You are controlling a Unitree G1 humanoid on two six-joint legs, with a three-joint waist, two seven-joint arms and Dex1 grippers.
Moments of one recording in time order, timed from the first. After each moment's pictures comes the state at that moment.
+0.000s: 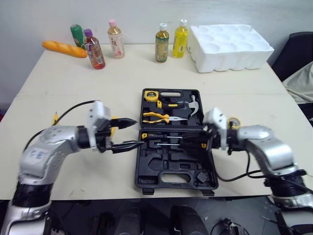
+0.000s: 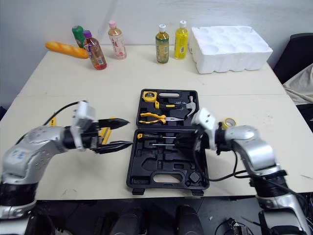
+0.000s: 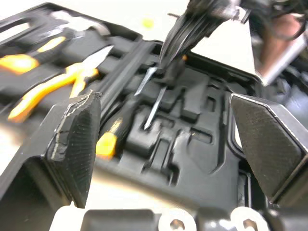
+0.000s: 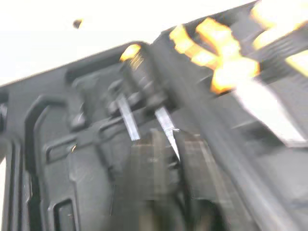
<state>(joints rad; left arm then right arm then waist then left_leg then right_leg) -0.26 0.74 0.22 -0.34 -0.68 0.73 -0.94 -0.46 -0.72 -0.02 -0.20 0.45 0.68 1.07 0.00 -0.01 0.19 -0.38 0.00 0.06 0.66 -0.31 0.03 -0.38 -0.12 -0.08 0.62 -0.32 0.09</state>
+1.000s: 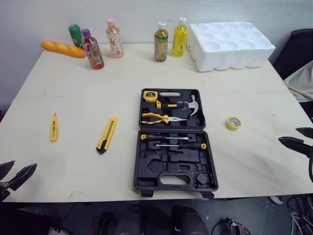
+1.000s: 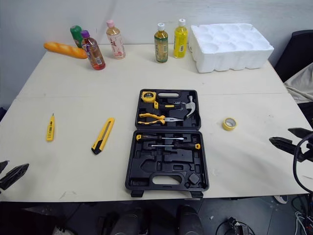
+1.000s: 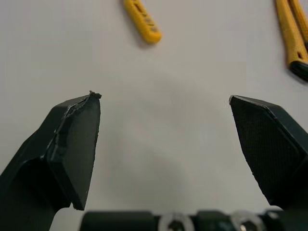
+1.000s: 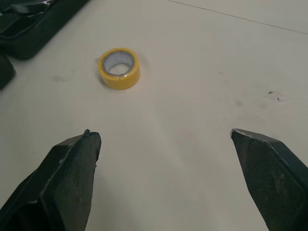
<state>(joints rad) 0.37 0.71 0.93 -0.15 -0.63 0.63 -0.72 -0.08 -1.05 -0.59 0.22 0.45 0.53 1.12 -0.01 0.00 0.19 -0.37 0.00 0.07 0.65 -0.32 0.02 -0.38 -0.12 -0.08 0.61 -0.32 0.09</state>
